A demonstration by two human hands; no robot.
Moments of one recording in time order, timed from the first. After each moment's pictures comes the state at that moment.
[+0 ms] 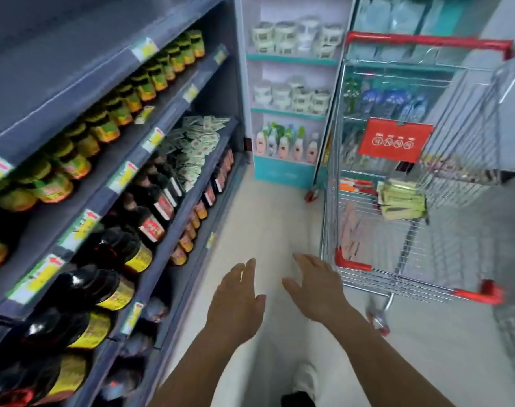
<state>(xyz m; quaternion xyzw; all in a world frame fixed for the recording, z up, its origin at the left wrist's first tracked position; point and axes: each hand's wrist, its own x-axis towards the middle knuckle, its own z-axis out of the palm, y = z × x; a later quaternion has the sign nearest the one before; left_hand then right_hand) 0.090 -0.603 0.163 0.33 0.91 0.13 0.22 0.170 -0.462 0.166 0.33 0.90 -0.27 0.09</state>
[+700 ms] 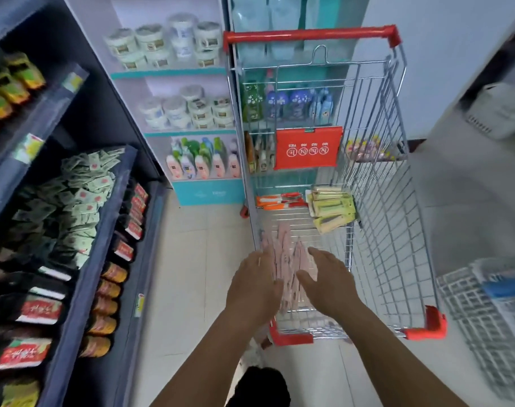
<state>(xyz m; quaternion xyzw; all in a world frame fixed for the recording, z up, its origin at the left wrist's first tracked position) 0.047 -0.300 0.138 0.47 0.83 0.16 0.26 0.168 -0.216 0.131 0.52 0.80 -0.29 0.04</state>
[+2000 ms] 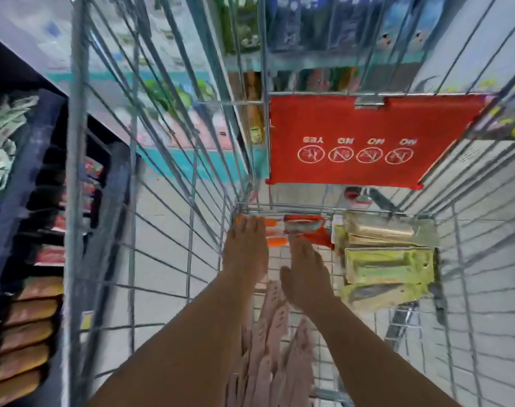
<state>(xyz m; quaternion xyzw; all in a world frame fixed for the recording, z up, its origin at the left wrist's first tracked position) -0.111 0.047 -0.147 0.43 0.87 -0.11 0.23 0.007 0.087 -0.166 0.41 0.83 -0.35 0.14</state>
